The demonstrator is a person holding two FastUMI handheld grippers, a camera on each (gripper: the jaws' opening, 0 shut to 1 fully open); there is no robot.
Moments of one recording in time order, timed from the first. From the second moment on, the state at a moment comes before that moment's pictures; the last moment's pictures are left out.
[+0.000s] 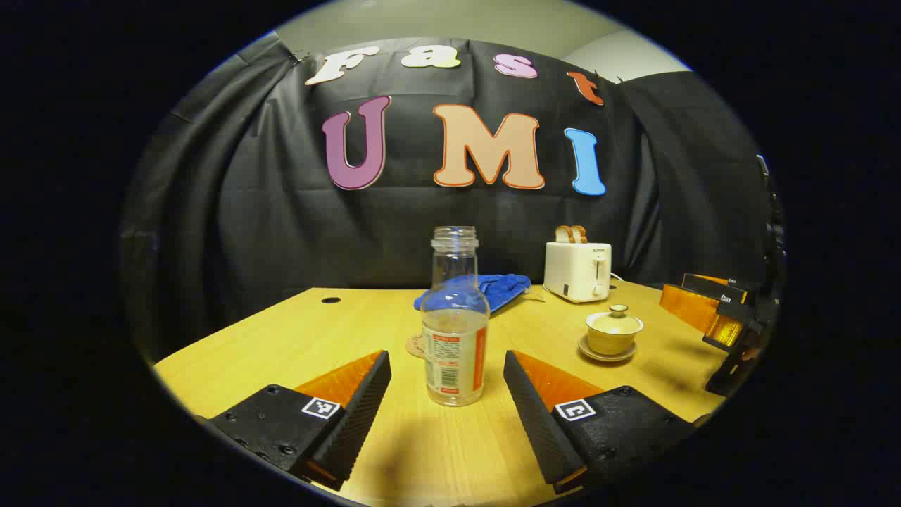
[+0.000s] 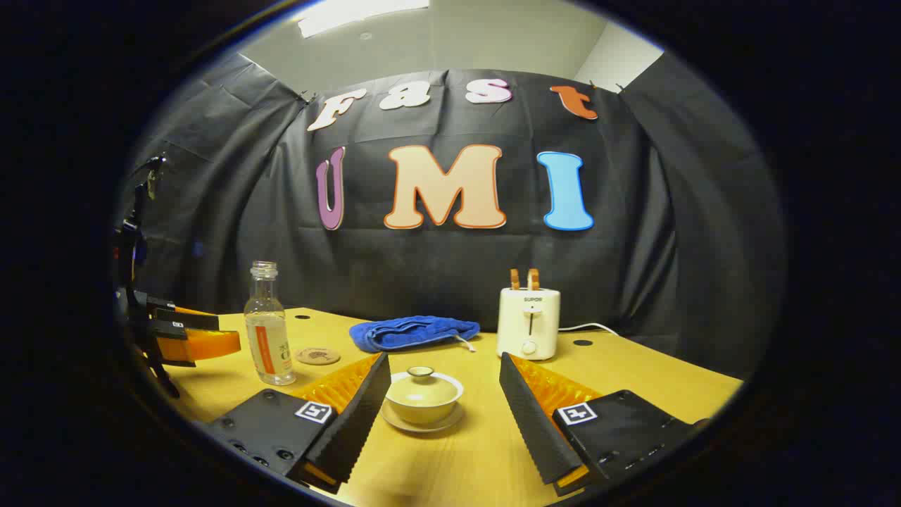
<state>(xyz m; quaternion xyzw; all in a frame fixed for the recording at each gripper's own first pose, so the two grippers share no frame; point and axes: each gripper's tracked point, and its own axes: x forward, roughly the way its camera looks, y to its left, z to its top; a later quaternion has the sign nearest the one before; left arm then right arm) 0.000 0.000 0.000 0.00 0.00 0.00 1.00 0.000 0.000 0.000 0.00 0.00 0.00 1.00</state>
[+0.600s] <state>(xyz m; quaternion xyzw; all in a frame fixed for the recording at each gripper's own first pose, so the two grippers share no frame) 0.003 0.020 0.014 0.01 -0.04 0.02 1.00 0.009 0.008 -0.013 0.03 0.03 0.00 1.00</state>
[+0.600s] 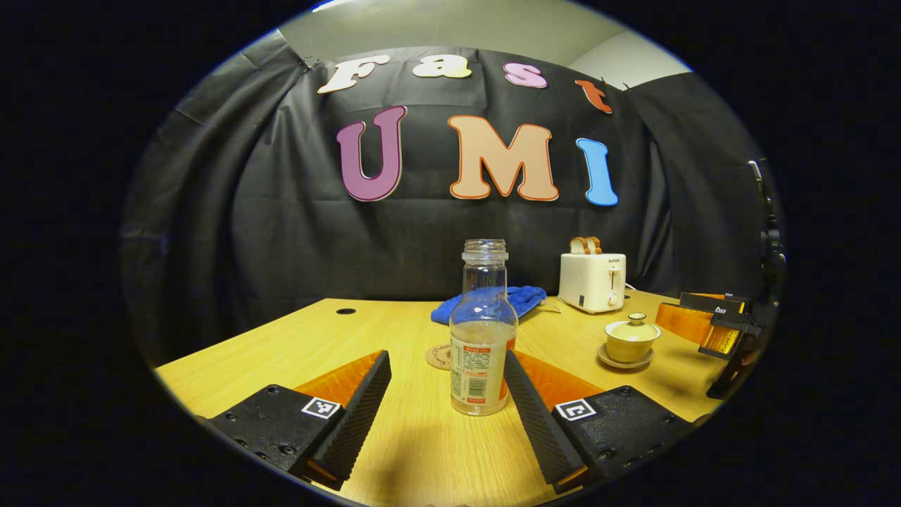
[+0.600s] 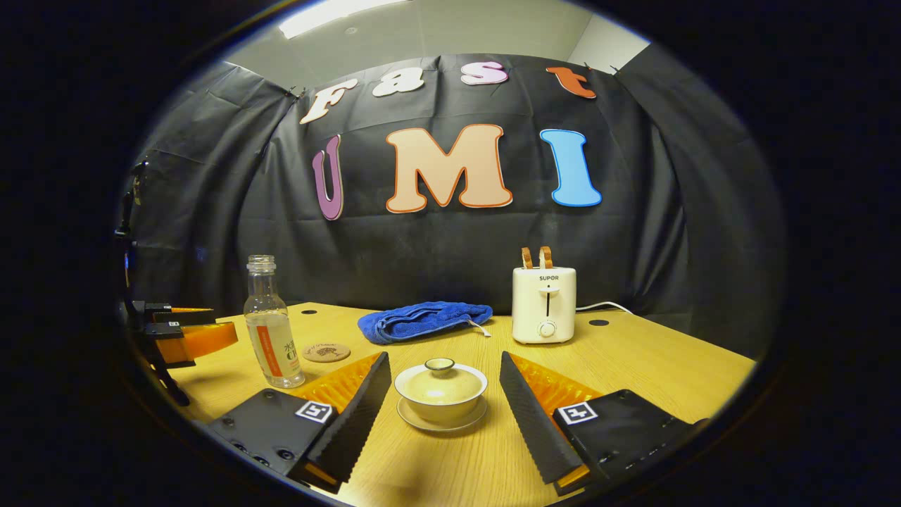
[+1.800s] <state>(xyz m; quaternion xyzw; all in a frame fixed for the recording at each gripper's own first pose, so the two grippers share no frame) 0.003 0.030 0.013 0.01 -0.04 0.03 1.00 0.062 0.017 -0.030 0.02 0.09 0.01 1.00</state>
